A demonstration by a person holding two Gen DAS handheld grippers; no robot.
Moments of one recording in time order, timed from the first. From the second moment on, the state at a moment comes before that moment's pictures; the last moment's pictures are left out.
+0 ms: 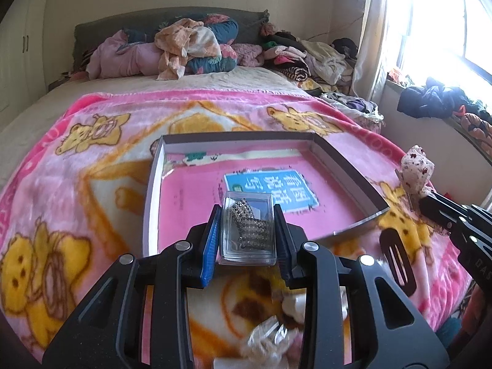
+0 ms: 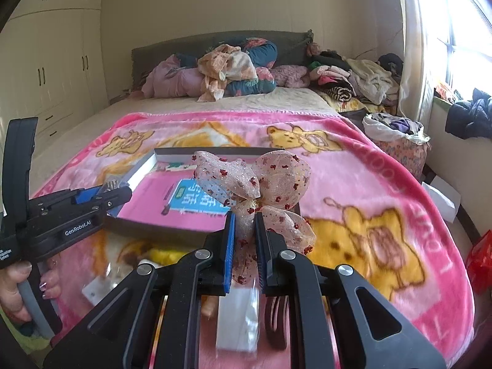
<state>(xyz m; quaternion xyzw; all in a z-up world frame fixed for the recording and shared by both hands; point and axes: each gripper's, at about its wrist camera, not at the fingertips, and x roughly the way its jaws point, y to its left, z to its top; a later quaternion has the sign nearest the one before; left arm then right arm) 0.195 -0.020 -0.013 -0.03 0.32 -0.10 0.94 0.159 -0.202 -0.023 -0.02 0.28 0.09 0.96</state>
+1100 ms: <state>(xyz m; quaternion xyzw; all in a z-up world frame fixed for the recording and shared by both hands) 0.251 -0.014 -0.056 -0.02 0.38 -0.08 0.92 0.254 -0.187 -0.084 -0.03 0.38 0.11 0.92</state>
